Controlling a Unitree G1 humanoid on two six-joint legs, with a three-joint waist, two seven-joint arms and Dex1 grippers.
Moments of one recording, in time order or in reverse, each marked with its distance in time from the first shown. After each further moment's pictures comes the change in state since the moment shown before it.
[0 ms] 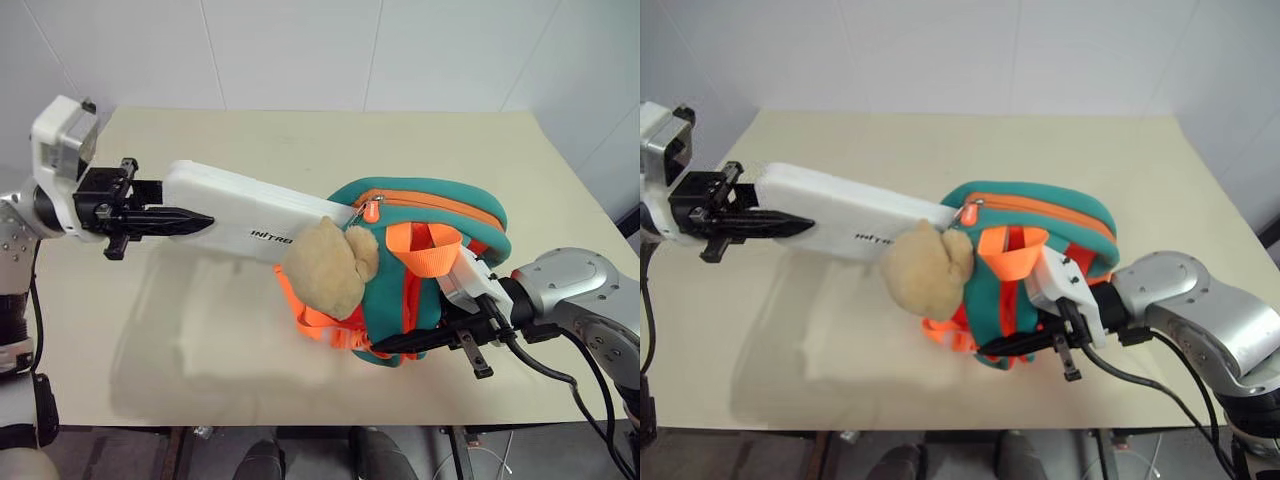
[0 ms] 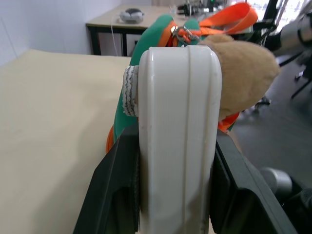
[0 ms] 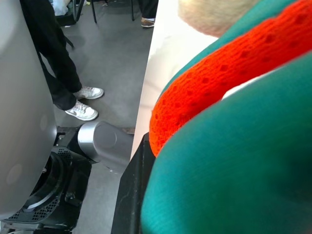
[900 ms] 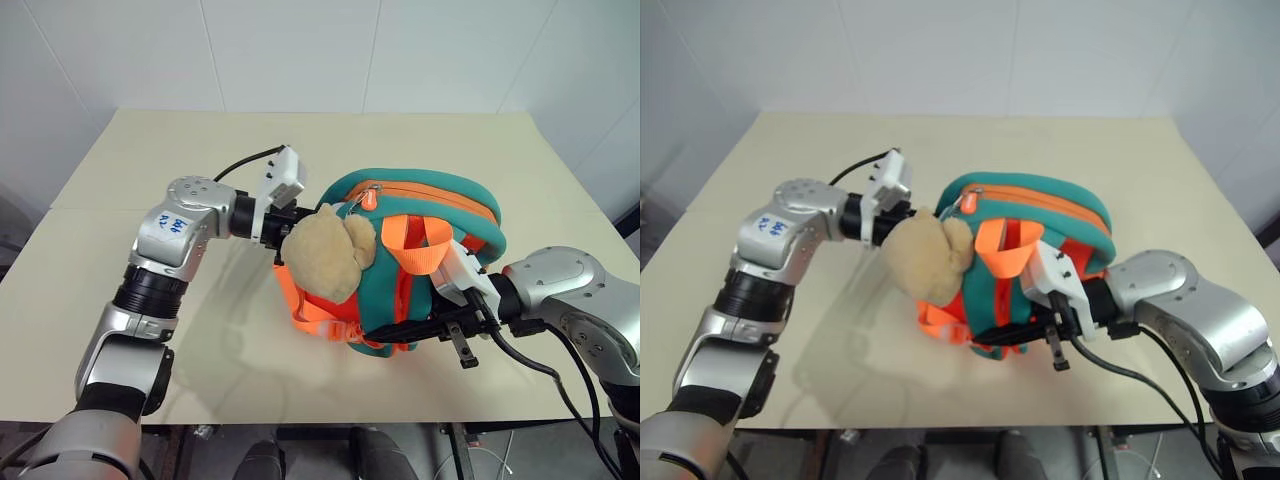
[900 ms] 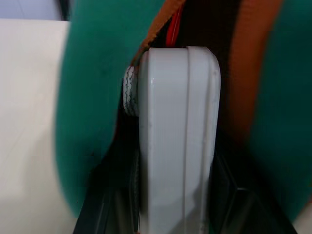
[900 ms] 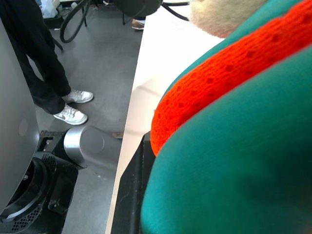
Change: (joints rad) left arm -0.161 -0.439 -0.337 0.039 0.308 -0.014 0.267; right arm -0.012 0.055 0.020 0.031 -0.054 -0.022 -0.011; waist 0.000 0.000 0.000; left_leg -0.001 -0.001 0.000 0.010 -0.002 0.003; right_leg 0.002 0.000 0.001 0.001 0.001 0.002
